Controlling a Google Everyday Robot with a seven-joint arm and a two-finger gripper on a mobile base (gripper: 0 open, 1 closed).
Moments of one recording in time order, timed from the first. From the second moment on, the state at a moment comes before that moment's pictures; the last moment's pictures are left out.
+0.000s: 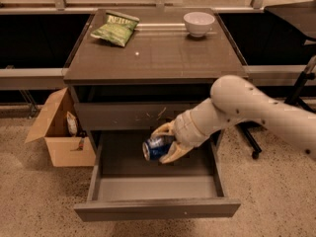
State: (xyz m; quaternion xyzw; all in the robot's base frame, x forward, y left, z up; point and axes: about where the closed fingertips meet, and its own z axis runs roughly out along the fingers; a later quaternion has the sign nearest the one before) arm 0.502 -0.023 0.695 -0.80 0.49 0.19 0.30
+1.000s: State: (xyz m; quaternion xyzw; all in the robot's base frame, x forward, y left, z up) arm 0.498 -0.074 0.789 -0.80 0.48 0.14 0.33
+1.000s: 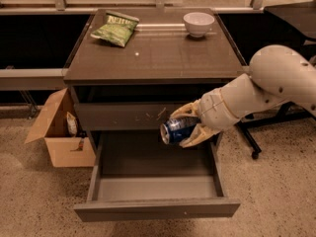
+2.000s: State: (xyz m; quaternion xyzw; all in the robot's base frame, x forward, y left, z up) arm 0.524 -0.141 0.910 -0.78 0.47 0.08 0.40
